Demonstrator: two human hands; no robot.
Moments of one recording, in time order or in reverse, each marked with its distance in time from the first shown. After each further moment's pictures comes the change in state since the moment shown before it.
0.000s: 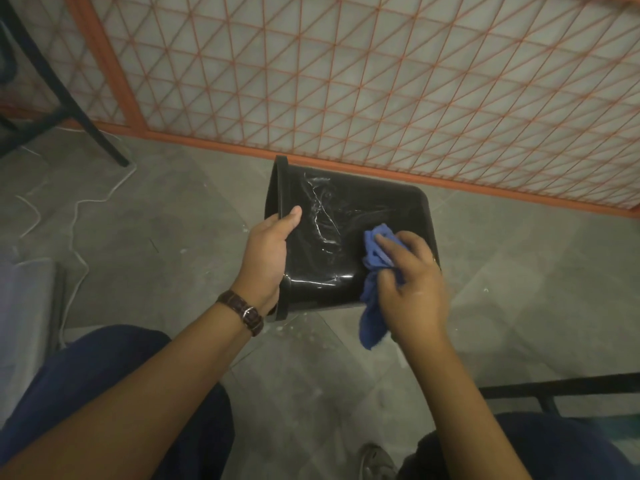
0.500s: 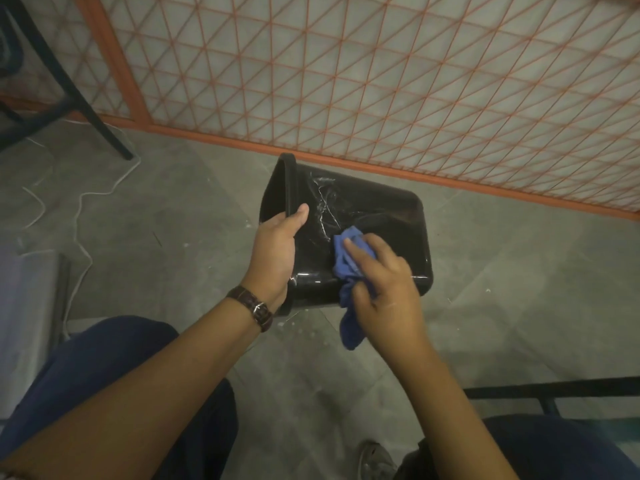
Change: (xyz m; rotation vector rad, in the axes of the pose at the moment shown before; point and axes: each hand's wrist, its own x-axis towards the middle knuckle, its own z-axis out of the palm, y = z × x) left_hand 0.001 -0.006 0.003 0.047 0.030 0.020; right_hand -0.013 -0.007 0.016 -0.091 -0.198 -0.195
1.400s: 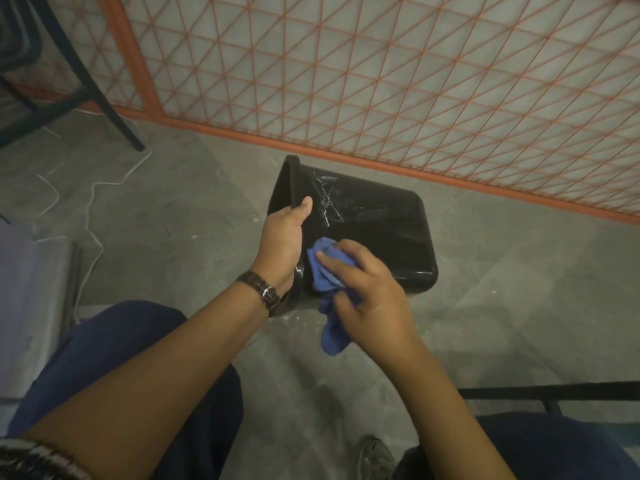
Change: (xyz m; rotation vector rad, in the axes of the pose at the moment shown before) left_hand 0.009 -0.002 -0.001 -0.028 0.059 -0.045; right_hand -0.008 -0.019 0.008 0.047 -0.123 -0.129
